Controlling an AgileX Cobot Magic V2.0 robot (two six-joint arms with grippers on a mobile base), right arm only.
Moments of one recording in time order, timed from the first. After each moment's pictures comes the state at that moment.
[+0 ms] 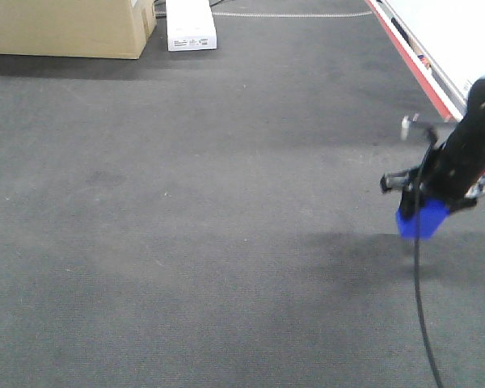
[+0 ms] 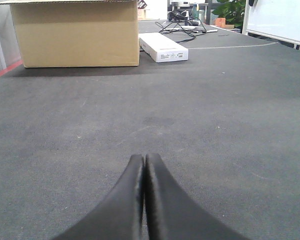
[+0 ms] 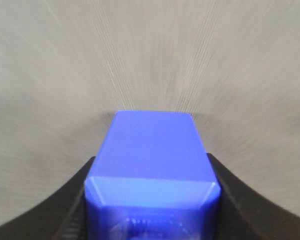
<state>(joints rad) -0.02 1.88 -1.46 0.01 1.00 0.00</state>
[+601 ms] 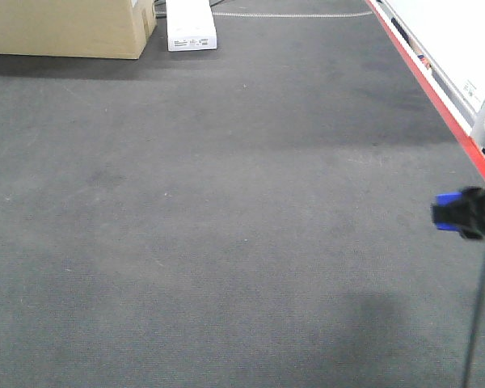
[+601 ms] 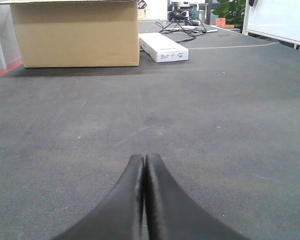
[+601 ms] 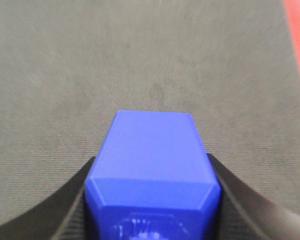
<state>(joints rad) -0.02 1.16 -0.77 0.02 0.47 -0.03</state>
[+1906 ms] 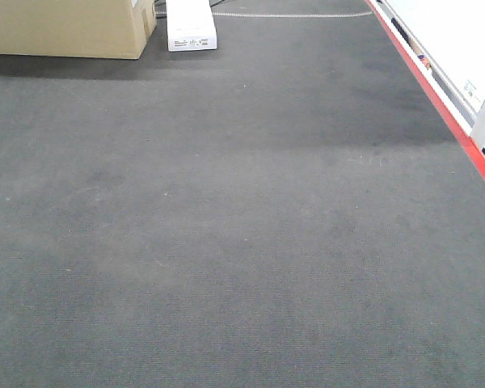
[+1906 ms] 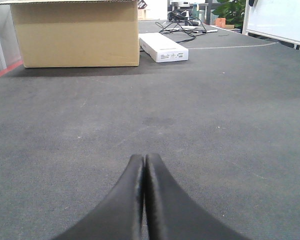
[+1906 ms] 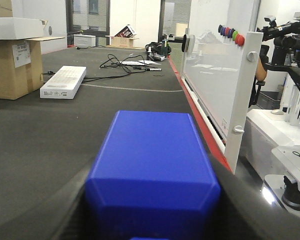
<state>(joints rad) -0.02 0.09 -0.32 0.02 0.32 -0.11</state>
